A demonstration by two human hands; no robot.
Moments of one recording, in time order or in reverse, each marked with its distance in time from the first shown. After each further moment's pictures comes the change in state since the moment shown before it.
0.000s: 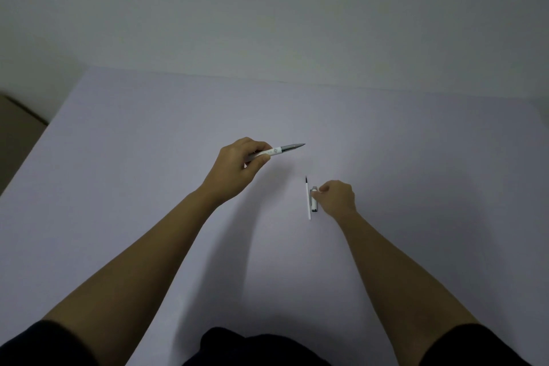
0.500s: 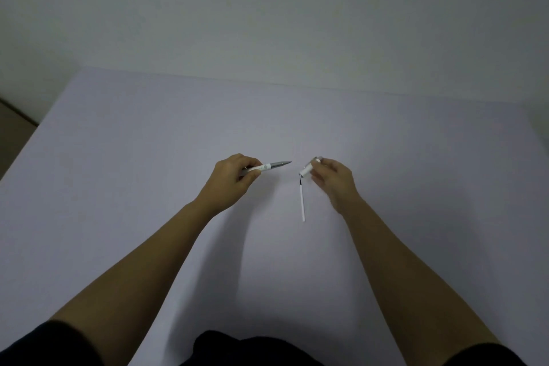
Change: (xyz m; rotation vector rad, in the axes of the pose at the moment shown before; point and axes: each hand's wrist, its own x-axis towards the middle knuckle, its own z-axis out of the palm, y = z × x) left_hand -0.009 -0.018 0.017 0.046 -0.069 -0.108; right_hand 0.007 -0.023 -0.030 1.104 -0.079 0.156
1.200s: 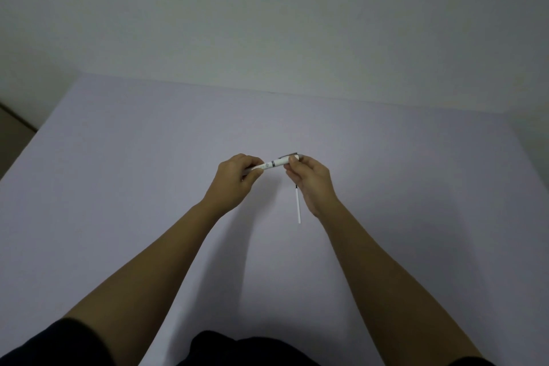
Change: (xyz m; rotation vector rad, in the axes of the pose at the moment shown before) left_hand -0.002 0.012 0.005 -0.019 0.104 0.026; right_hand -0.040 -0.014 0.038 0.137 -0.245 -0.123
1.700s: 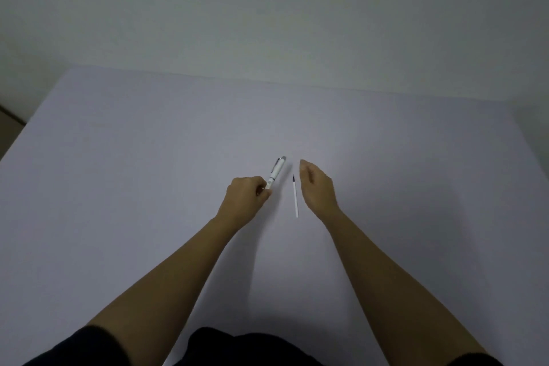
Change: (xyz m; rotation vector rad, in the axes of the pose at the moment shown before) left_hand -0.015 -0.002 0.047 0.110 -0.182 -0.207; right_hand 0.000 0.029 -0.031 -0.838 0.158 -0.098
